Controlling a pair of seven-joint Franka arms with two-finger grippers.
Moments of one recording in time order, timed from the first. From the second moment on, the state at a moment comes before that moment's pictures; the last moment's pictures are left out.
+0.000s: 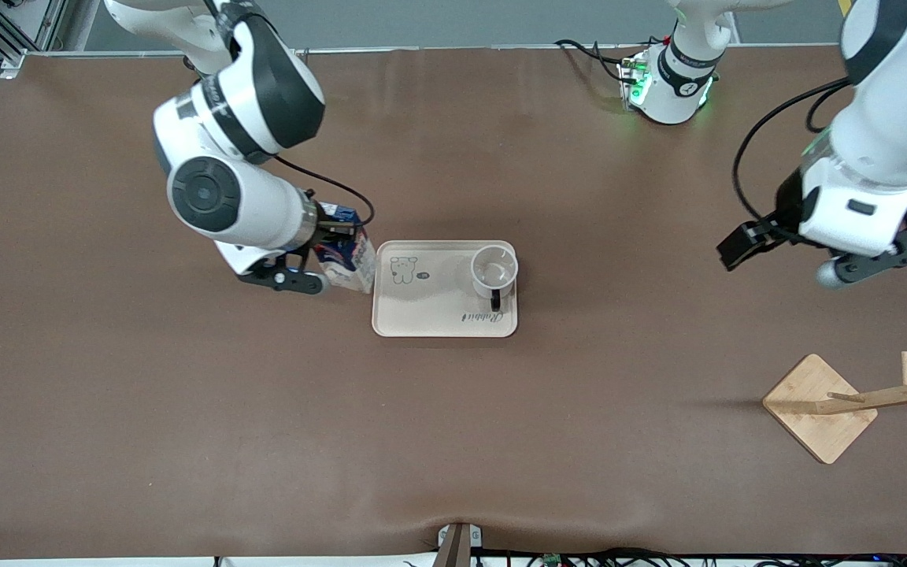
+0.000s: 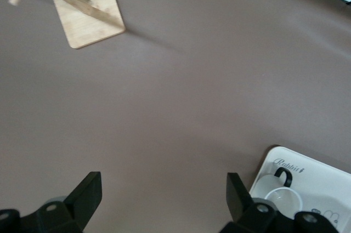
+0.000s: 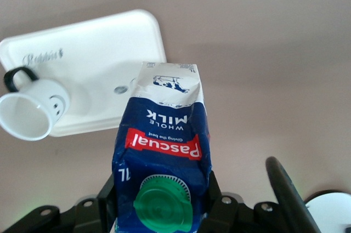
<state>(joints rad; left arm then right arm) 0.05 0.18 -0.33 -1.35 0.12 1.54 -0.63 0.57 0.38 -0.09 -1.46 0.30 1.56 0.63</state>
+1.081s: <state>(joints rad) -0.08 -0.04 -0.05 -1.56 0.12 1.49 -0.32 0.62 0.62 -0.09 -1.29 0.35 1.57 0.63</state>
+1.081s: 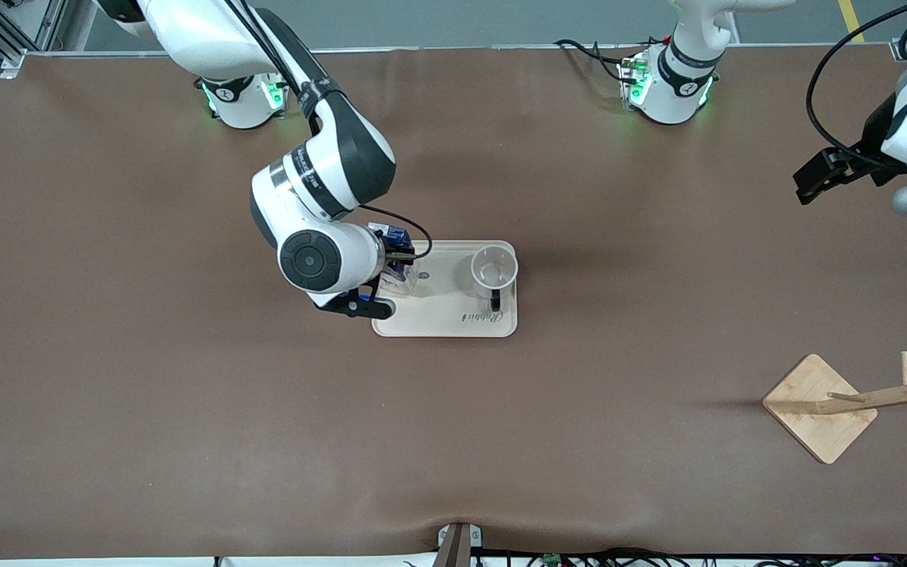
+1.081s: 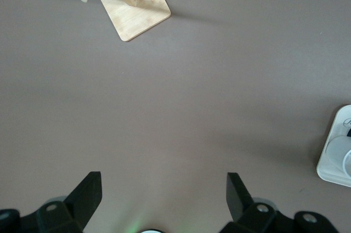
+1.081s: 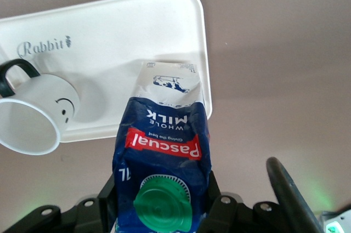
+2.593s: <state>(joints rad) -0.02 -0.06 -0.14 -1.58 0.02 1.51 -0.23 0.62 0.66 -0.13 -1.19 0.35 1.48 0.62</state>
